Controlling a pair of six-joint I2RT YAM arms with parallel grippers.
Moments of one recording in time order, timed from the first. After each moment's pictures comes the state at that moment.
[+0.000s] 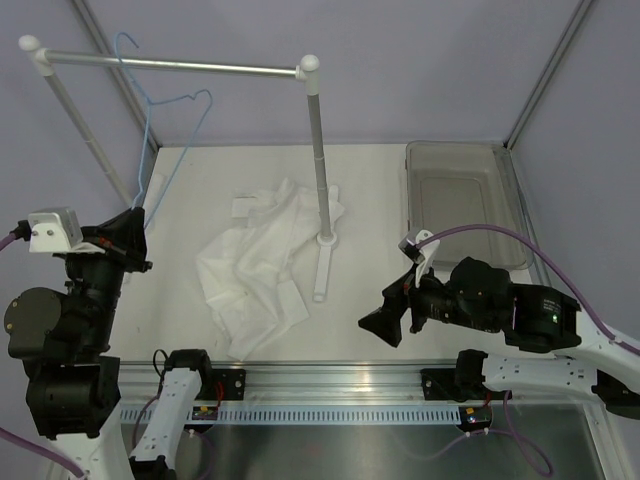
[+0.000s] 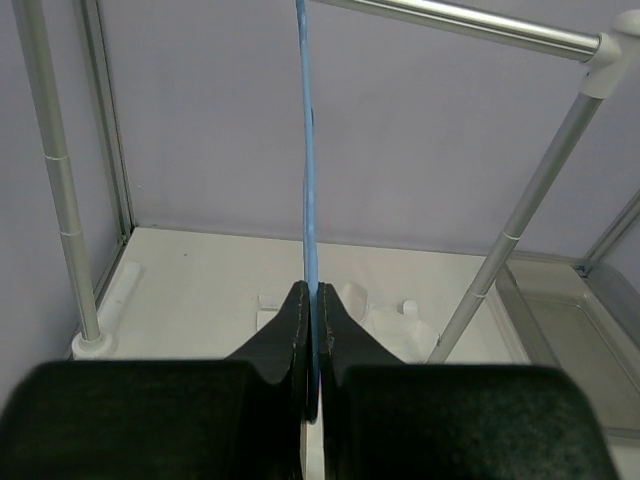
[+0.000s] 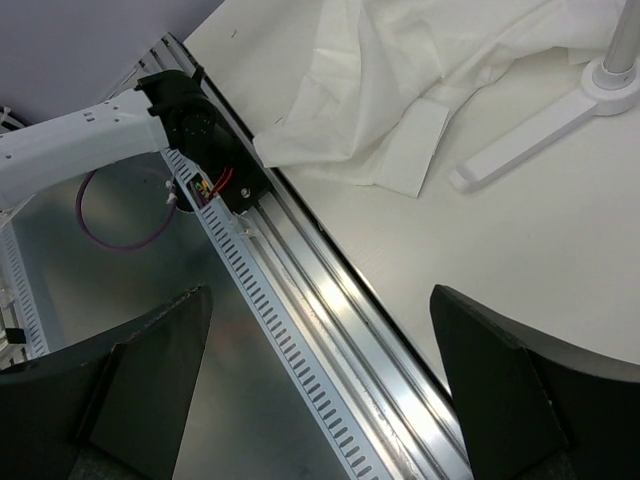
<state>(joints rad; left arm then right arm) 0.04 0.54 1.43 -0.72 0.10 -0.21 1.26 0.76 1.16 -0.79 0.13 0.46</state>
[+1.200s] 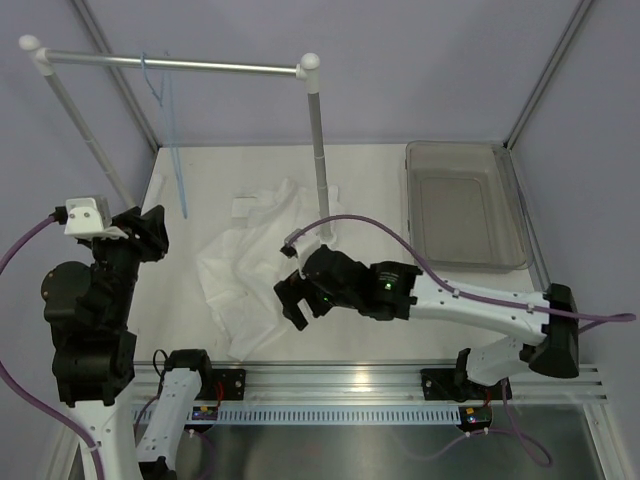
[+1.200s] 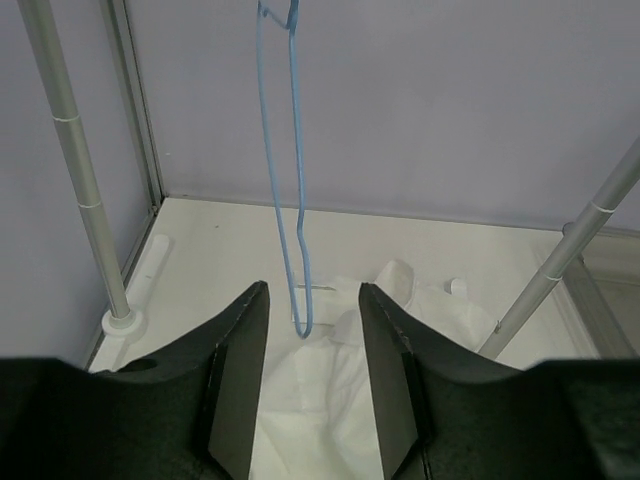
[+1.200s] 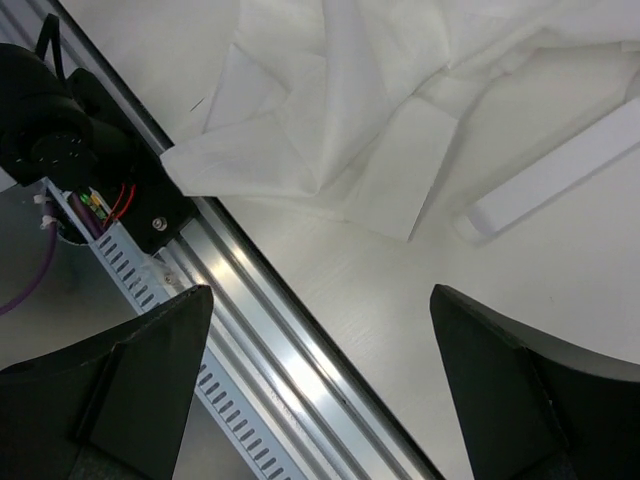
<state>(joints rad) 0.04 0.55 1.23 -0.61 0.05 -0.14 1.26 1.34 1.24 -0.56 0.17 0.41</state>
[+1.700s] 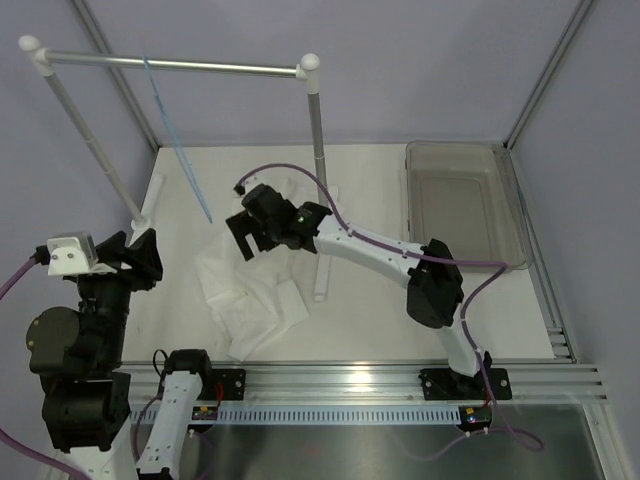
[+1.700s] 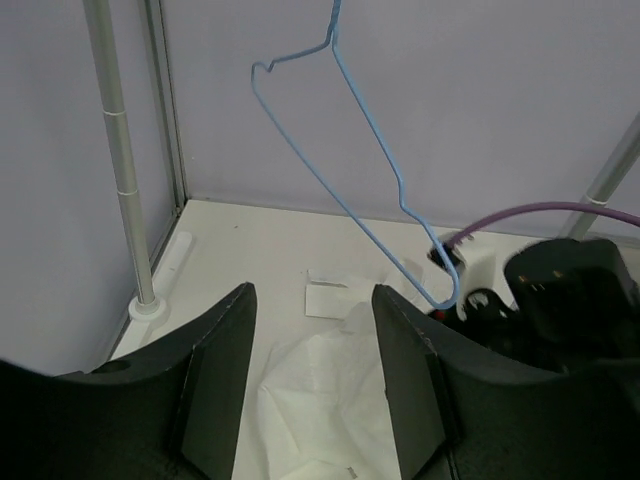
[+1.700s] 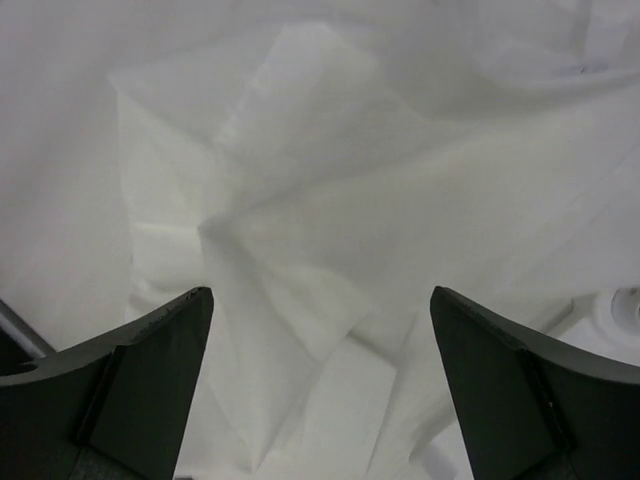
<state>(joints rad) 0.04 0.44 1.27 -0.72 0.01 -0.13 1.06 2.05 1.87 -0.56 0.16 0.34</state>
